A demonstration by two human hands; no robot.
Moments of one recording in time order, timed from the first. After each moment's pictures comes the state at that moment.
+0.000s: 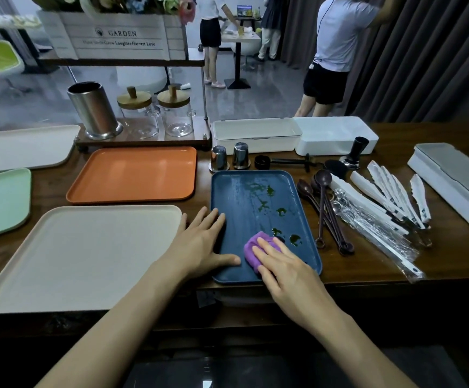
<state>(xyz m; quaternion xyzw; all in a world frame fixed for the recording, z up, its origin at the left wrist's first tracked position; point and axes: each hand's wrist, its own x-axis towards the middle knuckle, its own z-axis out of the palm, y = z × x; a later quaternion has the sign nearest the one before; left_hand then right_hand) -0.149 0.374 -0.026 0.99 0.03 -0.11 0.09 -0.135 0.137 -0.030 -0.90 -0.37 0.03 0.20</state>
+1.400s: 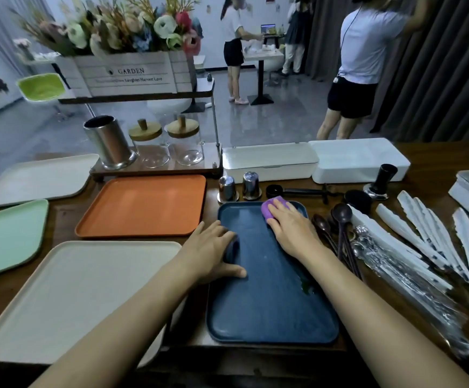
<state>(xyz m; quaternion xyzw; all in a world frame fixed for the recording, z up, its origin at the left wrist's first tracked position) -0.077 0.385 -0.002 0.99 0.02 -0.10 0.06 0.066 0.205 -0.036 -0.93 -0.31 0.03 0.19</state>
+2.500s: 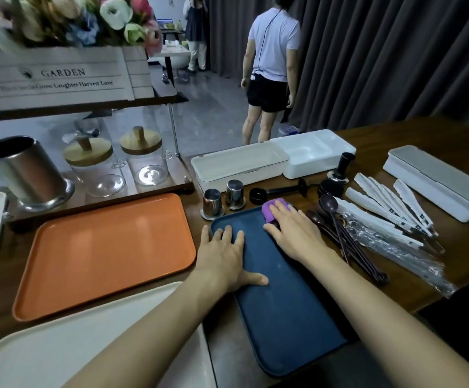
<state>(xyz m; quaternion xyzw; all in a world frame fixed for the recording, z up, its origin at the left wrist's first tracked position) -0.023 0.414 -0.022 0.99 -0.09 -0.12 -0.06 0.040 0.237 -0.016 -0.99 -0.11 0.04 0.08</state>
